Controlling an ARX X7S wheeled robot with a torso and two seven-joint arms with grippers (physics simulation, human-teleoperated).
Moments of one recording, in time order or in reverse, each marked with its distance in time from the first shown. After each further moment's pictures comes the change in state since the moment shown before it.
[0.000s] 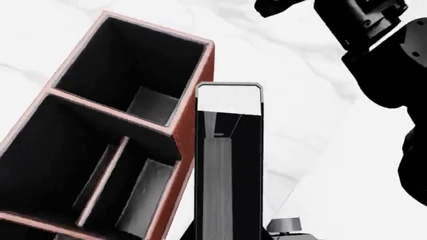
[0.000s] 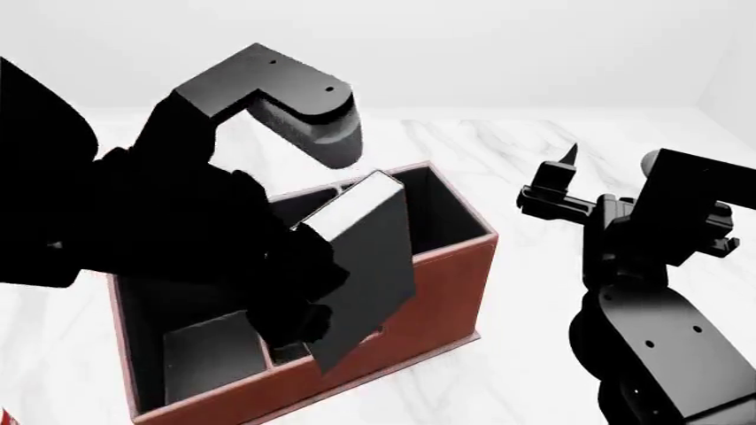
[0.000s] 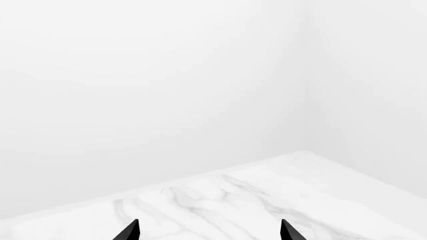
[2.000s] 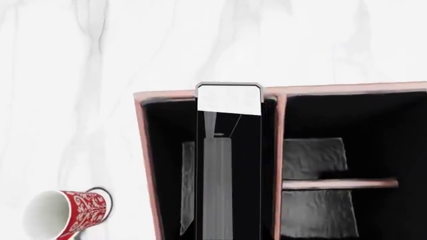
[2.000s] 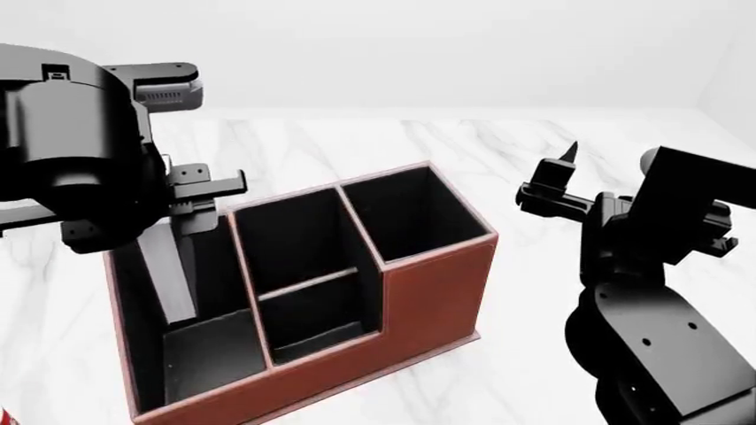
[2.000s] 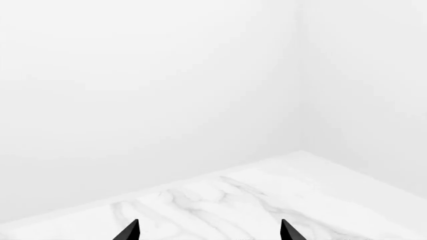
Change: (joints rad) left arm -0.116 -0.035 0.616 -0.078 -0.258 0.821 -0.676; right arm 0.008 0.010 -0.022 0.012 0.026 -0.023 0.045
